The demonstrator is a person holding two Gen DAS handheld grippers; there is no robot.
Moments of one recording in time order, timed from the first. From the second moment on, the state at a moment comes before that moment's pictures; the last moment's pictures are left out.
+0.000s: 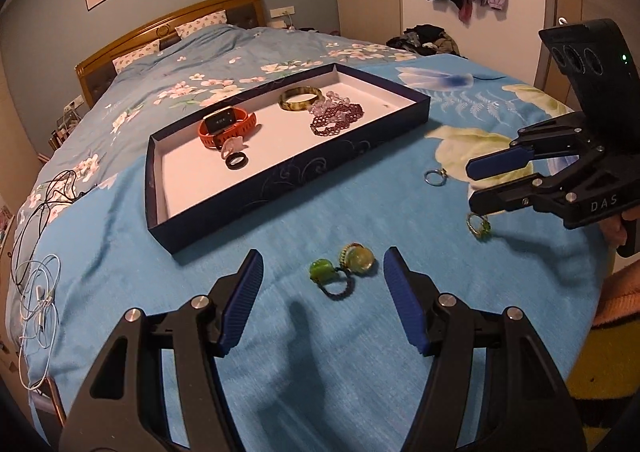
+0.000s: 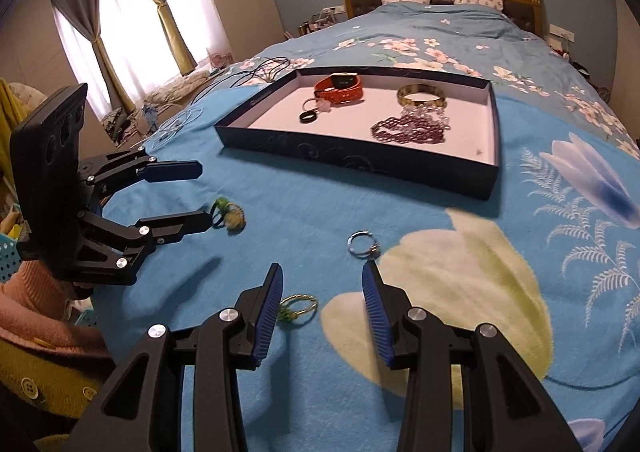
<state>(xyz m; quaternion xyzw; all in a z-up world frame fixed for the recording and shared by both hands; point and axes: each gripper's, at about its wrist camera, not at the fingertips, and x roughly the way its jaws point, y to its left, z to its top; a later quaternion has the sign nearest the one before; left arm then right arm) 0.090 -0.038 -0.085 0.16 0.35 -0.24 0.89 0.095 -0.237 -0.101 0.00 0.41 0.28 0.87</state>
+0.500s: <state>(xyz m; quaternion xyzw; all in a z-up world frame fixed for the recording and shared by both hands) 0.107 -0.053 -0.091 0.16 0.37 -0.29 0.87 0.078 -0.226 -0.108 -0.02 0.42 0.28 0.86</state>
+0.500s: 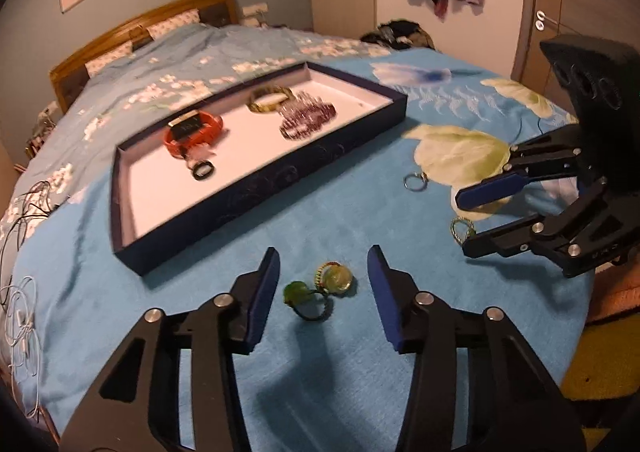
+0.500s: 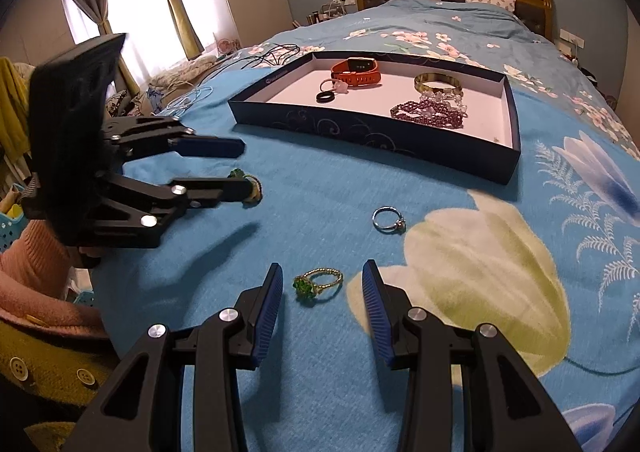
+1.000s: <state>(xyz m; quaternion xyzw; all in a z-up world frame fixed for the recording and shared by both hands) 0.111 -0.061 -0.104 0.18 0.39 -0.30 0.85 0.073 -0.222 -0.110 -0.03 0.42 0.28 0.86</state>
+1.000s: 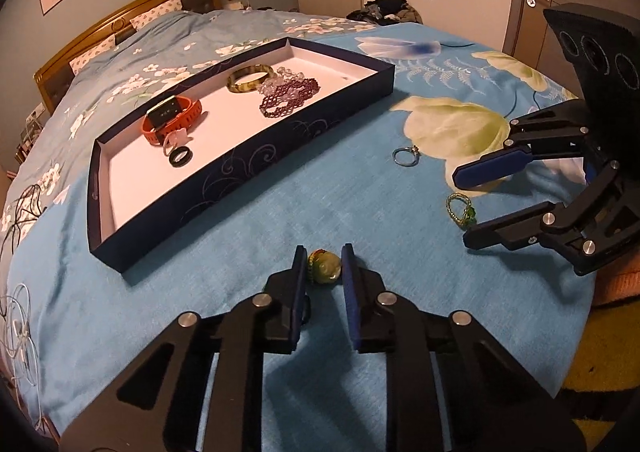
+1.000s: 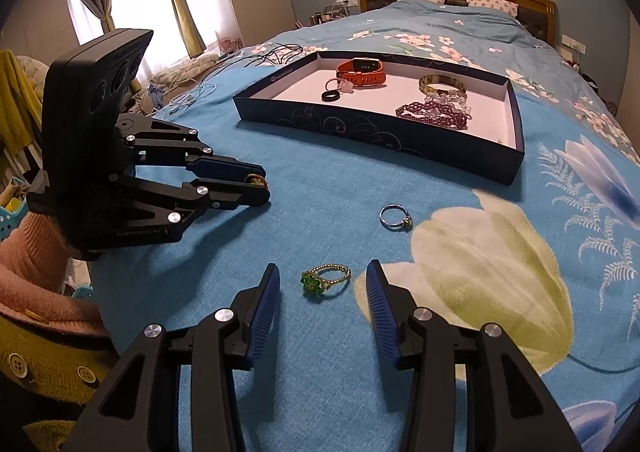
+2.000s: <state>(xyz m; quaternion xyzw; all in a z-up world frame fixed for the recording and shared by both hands) 0.110 -0.043 -0.090 0.12 0.38 -0.28 0.87 0.079 -0.231 -0.098 -0.02 0.40 0.27 0.88</state>
